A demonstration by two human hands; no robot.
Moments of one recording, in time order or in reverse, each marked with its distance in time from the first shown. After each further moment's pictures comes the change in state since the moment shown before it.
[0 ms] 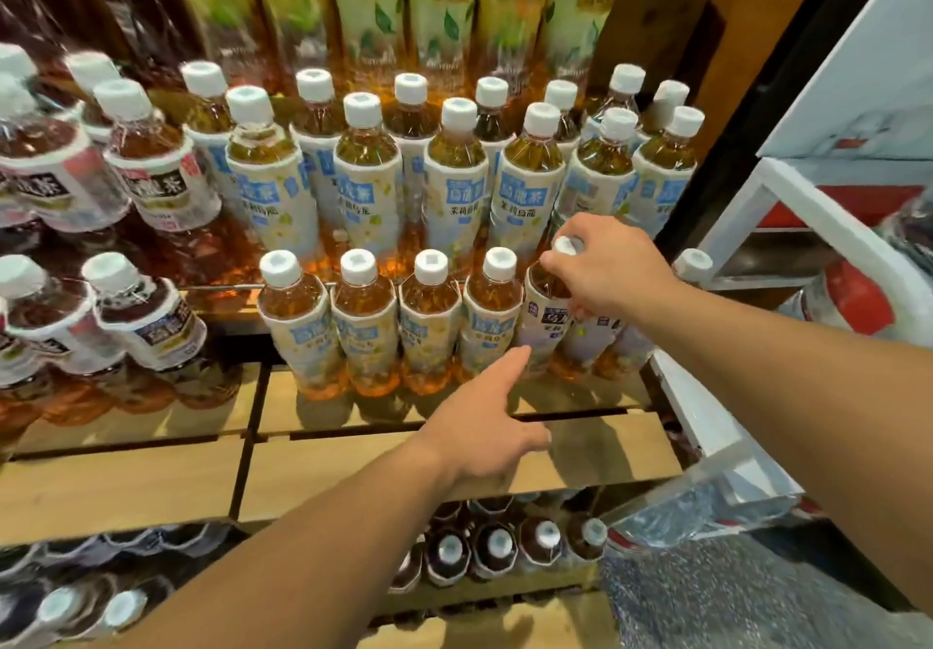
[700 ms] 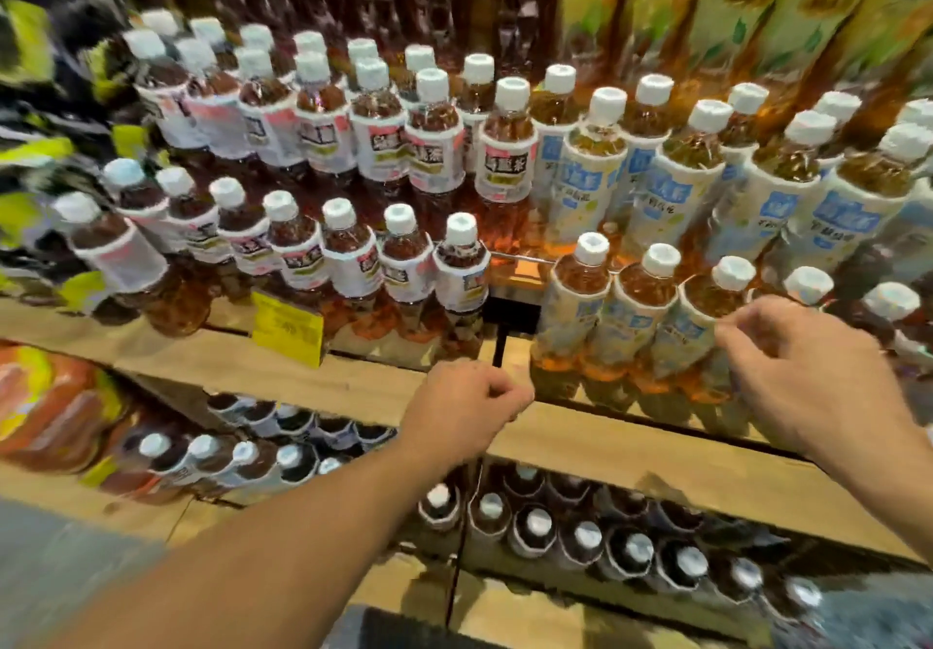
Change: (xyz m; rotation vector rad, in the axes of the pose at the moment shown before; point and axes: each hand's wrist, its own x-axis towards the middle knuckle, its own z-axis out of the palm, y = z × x) left_hand -0.158 -0.115 -0.136 0.213 0.479 -0.223; right_hand -0.125 -0.103 0.055 -0.036 0.041 -0.192
